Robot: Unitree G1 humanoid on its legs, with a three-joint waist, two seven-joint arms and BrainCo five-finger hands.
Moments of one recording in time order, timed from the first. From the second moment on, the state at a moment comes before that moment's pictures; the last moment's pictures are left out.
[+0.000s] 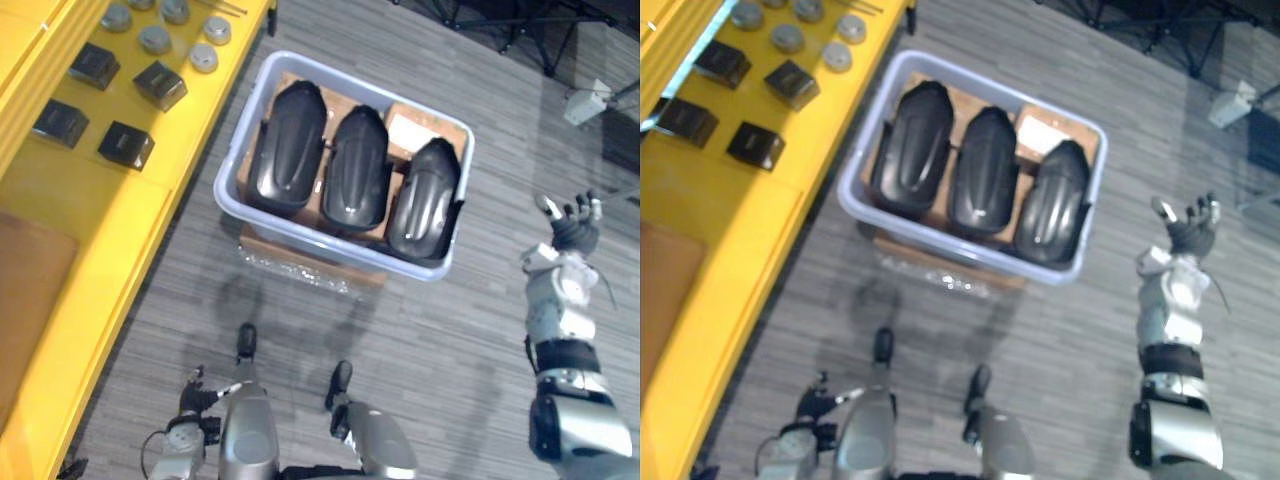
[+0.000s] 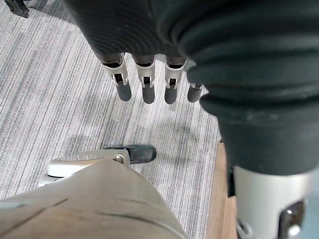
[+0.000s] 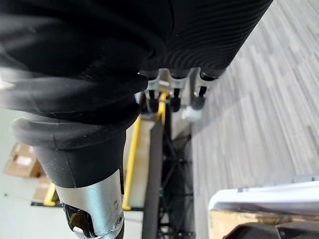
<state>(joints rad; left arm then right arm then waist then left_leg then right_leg) 0.04 0.23 0.08 0.79 -0.04 -0.10 0.15 -0.56 -0.47 -0.27 0.64 0.57 -0.15 -0.28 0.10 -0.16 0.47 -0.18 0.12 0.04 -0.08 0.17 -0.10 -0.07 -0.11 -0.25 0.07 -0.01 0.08</state>
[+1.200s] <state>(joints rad) -0.08 0.13 -0.05 0.84 -0.32 -0.21 0.19 -0.70 -0.65 -0.26 0.79 0.42 -0.11 -0.30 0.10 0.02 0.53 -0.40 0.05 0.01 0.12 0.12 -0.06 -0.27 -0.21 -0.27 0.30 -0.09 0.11</state>
